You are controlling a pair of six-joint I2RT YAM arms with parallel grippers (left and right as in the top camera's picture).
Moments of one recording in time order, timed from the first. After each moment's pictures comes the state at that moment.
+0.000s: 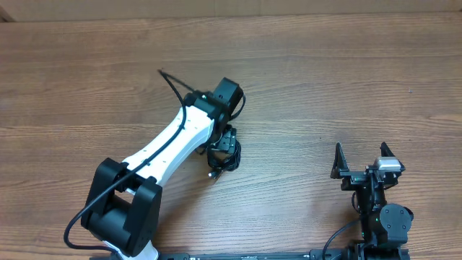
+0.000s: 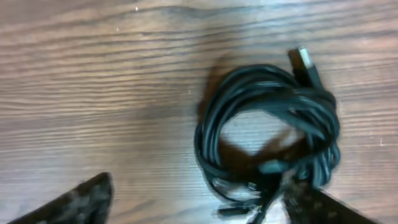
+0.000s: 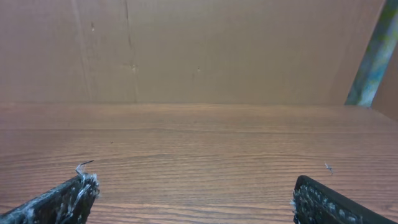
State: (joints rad) left arm -0.54 1.82 1.30 -1.00 -0.14 -0.44; right arm -0.05 0.01 0.02 -0.03 -0.04 -0.01
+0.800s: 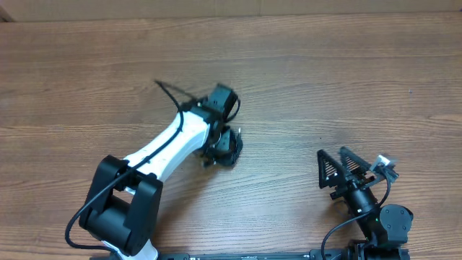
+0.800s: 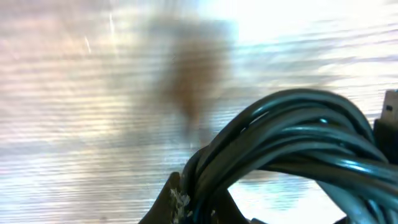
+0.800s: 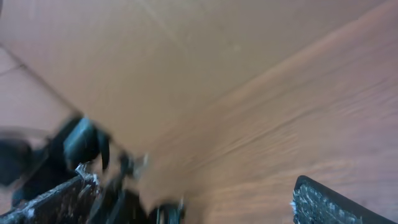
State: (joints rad) left arm -0.51 1.81 1.24 -0.85 -0.09 -0.39; right arm -0.05 0.02 0.02 -0.05 -0.45 0.71
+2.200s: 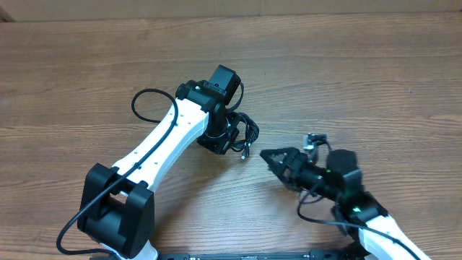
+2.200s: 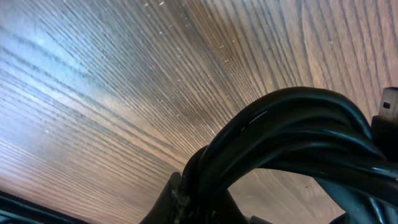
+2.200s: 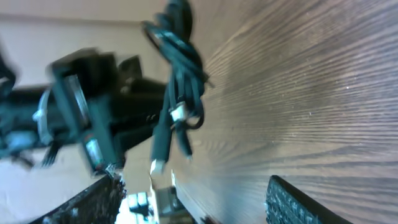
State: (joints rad) left arm -0.51 1.80 1.43 -1.07 0.22 -1.56; right arm 0.43 1.00 0.28 0.30 -0.55 1.30
